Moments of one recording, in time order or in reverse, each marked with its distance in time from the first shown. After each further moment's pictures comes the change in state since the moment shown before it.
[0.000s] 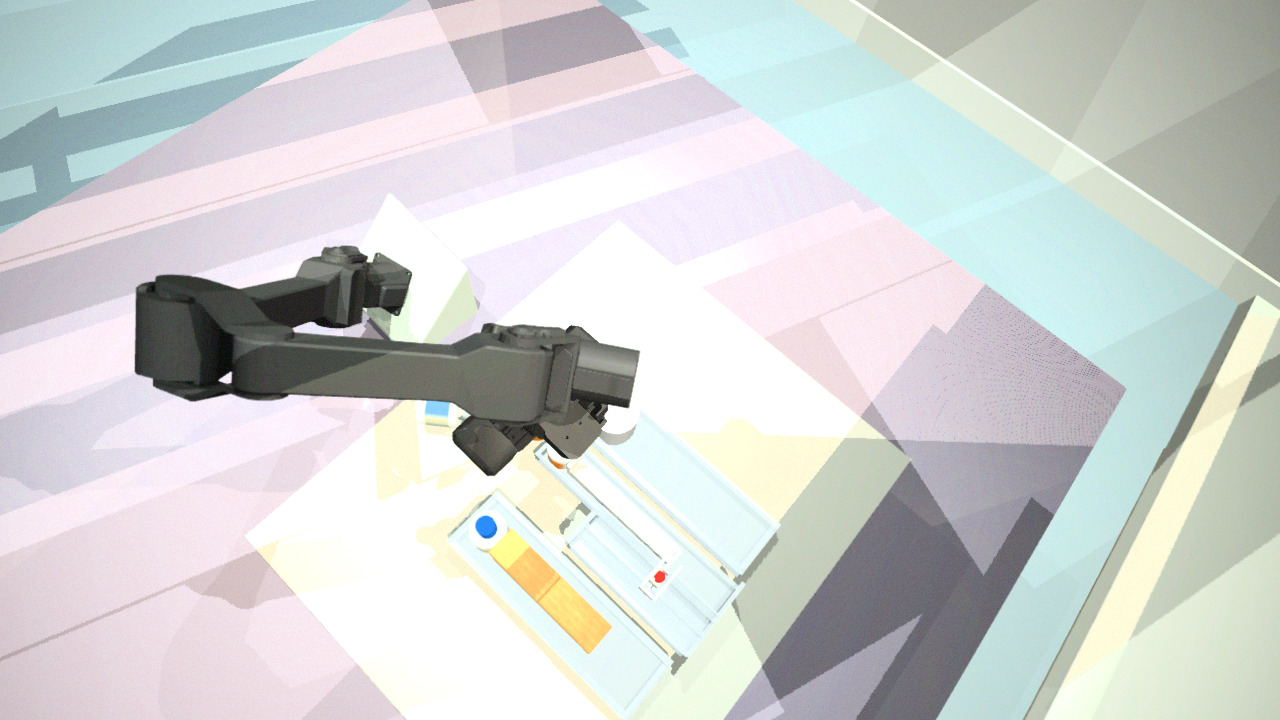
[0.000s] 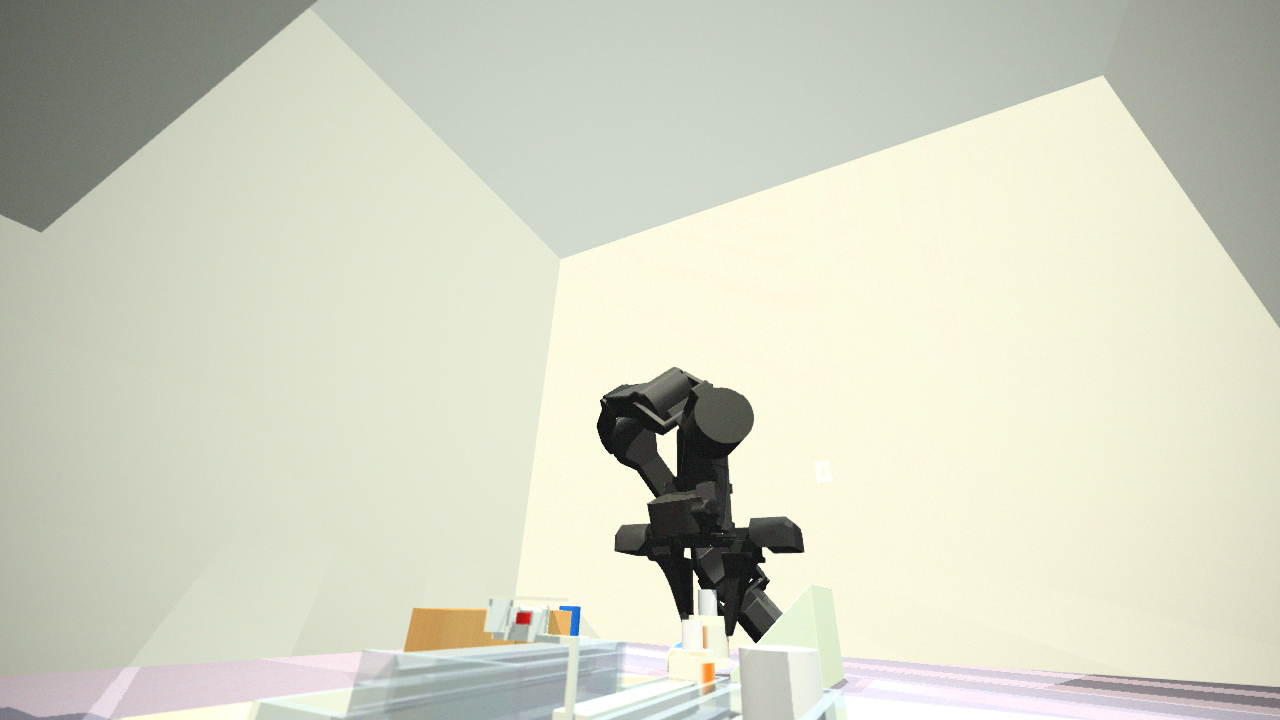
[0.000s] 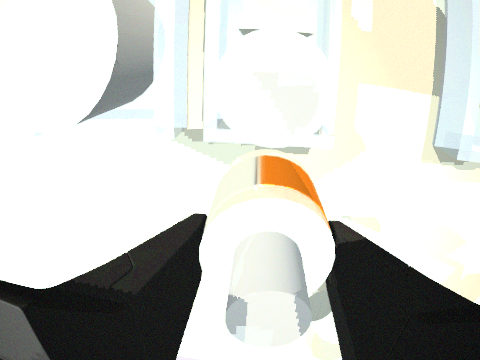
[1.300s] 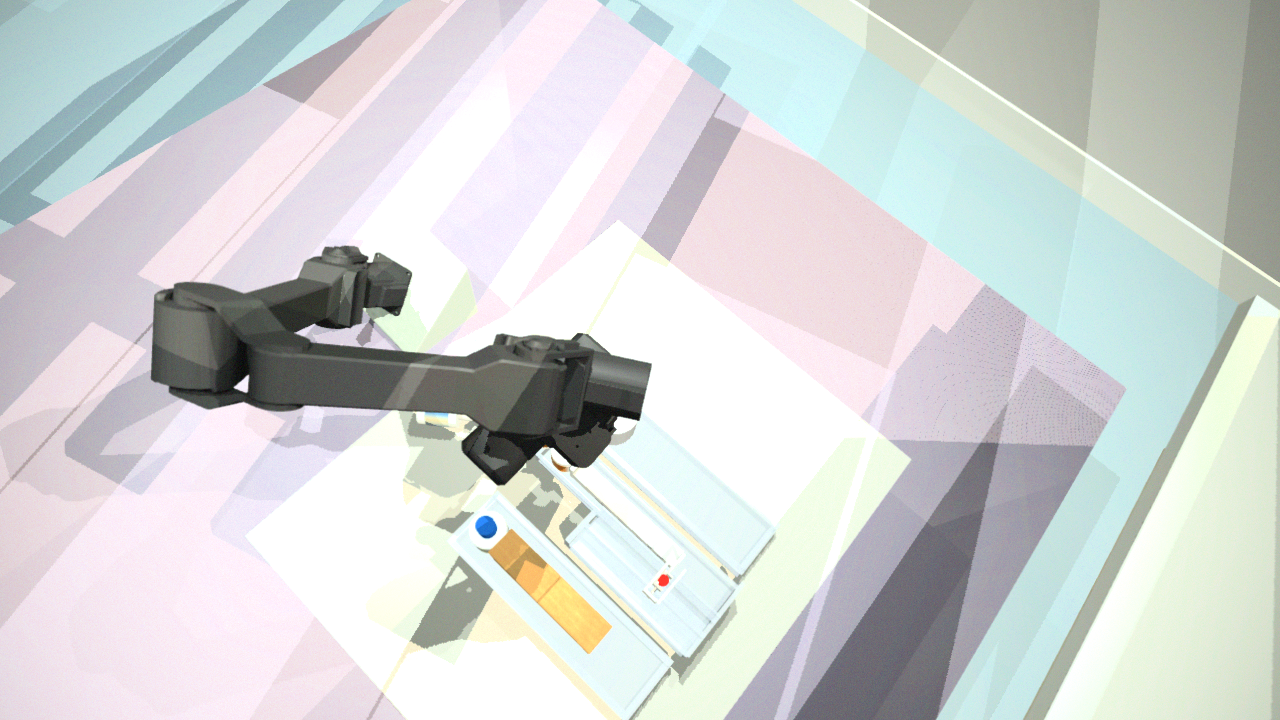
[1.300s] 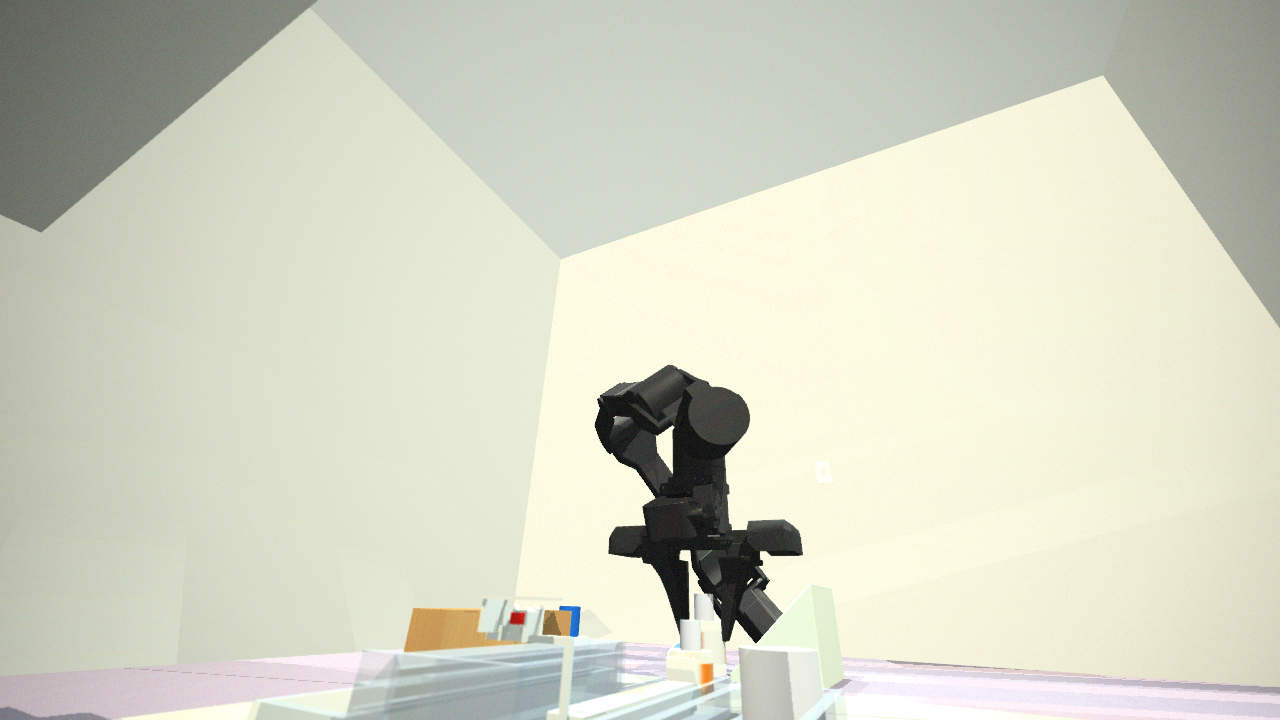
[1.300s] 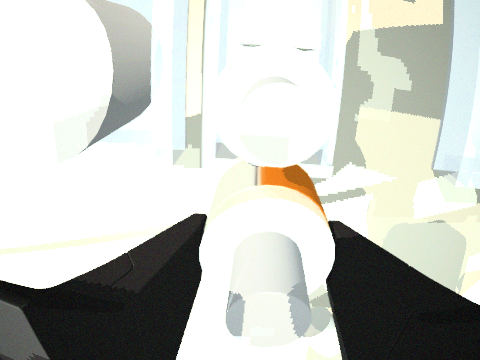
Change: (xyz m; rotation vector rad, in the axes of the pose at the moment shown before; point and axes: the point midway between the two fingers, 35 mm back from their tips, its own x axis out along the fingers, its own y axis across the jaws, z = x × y) arm 0.003 0.000 0.012 -0.012 0.016 -0.004
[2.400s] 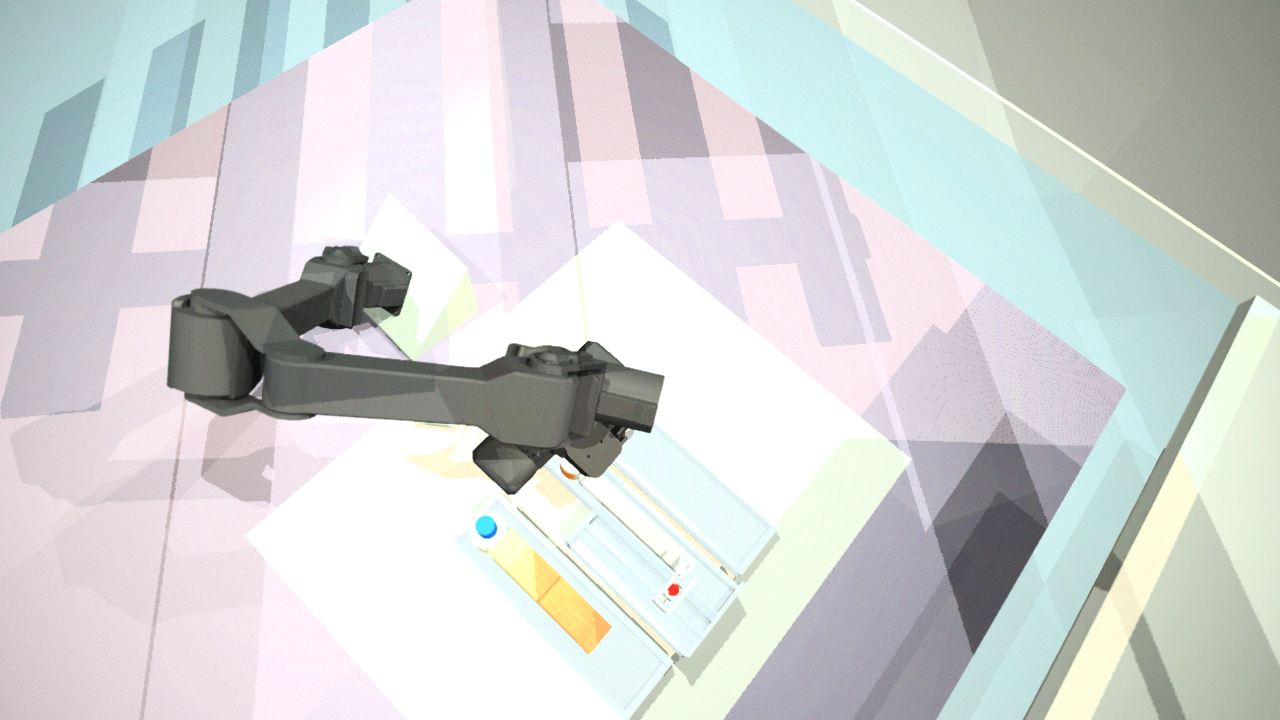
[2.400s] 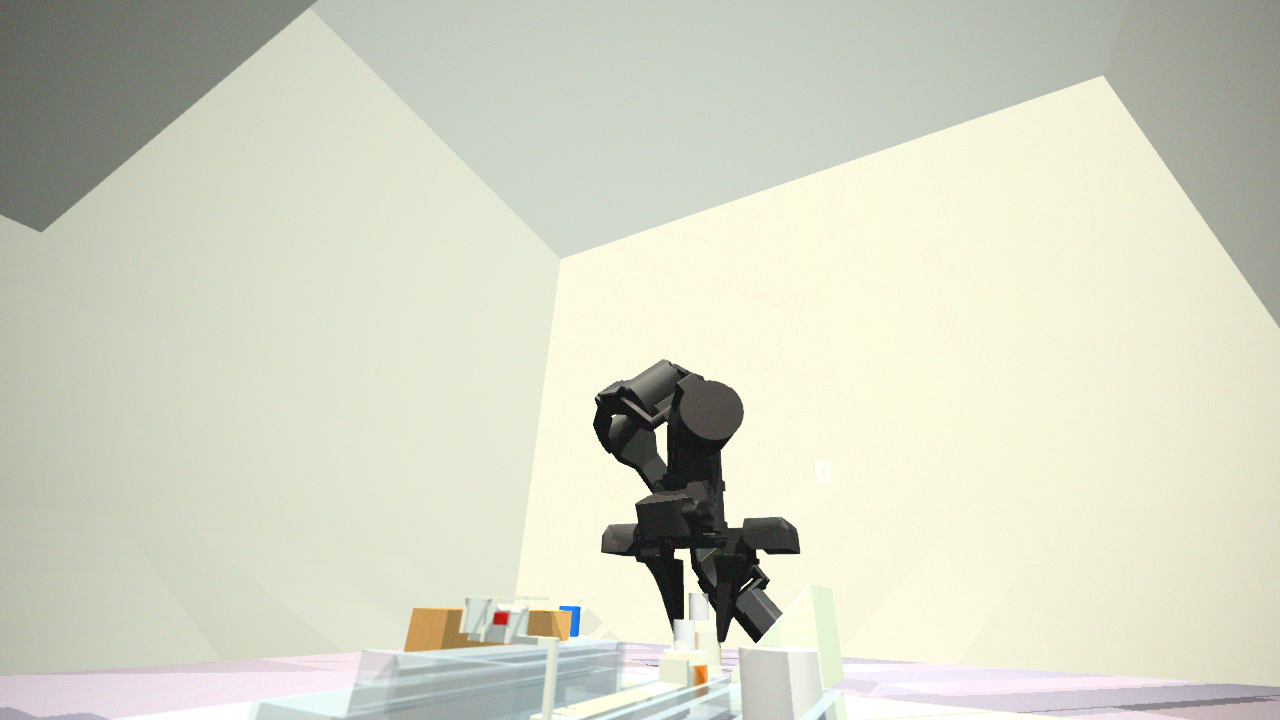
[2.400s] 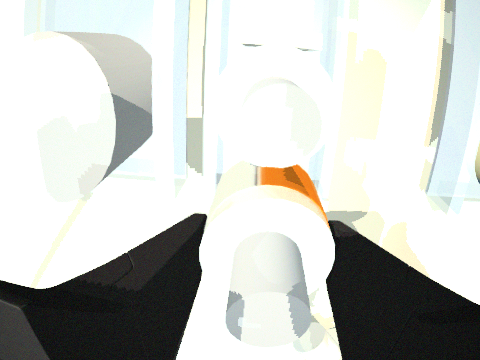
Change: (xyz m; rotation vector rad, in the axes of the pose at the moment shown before) arm -0.001 0.000 0.015 0.000 0.002 0.001
